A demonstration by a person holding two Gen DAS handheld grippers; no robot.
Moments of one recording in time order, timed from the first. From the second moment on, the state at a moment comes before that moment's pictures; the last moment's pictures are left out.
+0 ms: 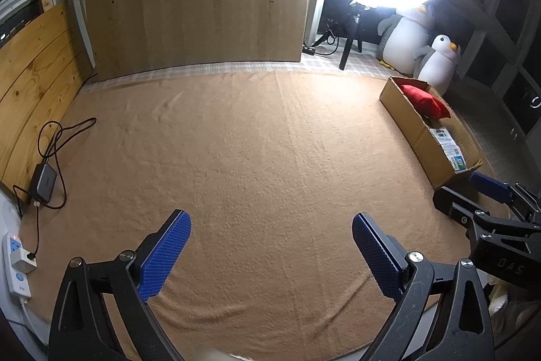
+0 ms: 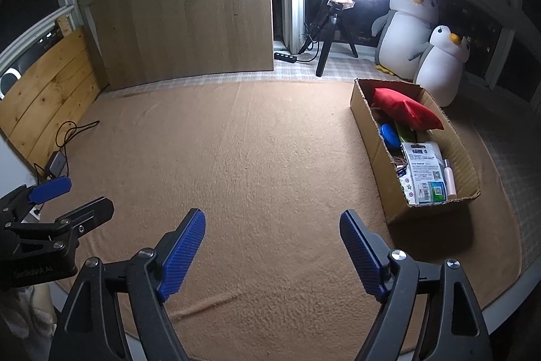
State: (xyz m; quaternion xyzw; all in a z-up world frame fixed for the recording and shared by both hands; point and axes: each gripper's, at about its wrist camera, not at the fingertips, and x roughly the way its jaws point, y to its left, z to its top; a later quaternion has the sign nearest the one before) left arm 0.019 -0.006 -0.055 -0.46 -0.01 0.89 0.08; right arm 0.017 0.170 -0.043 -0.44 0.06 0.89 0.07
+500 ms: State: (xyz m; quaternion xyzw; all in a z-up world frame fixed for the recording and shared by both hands) left arm 0.015 -0.001 -0.062 -0.46 -0.01 0.88 0.08; right arm 0.015 0.174 -0.050 -0.45 0.07 0.89 0.09
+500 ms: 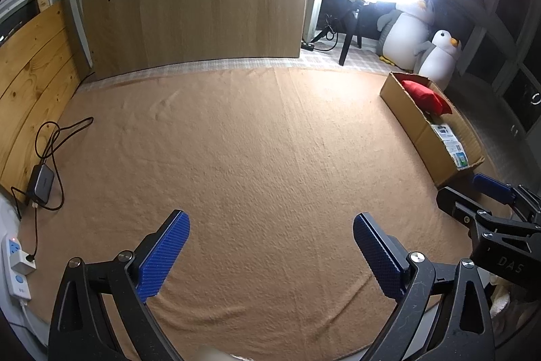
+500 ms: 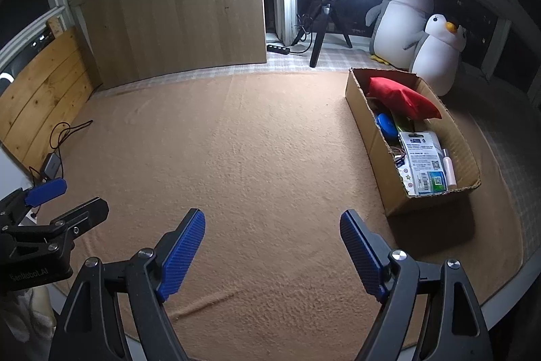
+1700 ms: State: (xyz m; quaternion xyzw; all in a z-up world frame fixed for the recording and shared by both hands) left arm 0.005 -0.004 -0.061 -0.46 -0.01 0.88 0.07; right arm 0.006 0.171 -0.051 -0.46 0.07 0.88 0.09
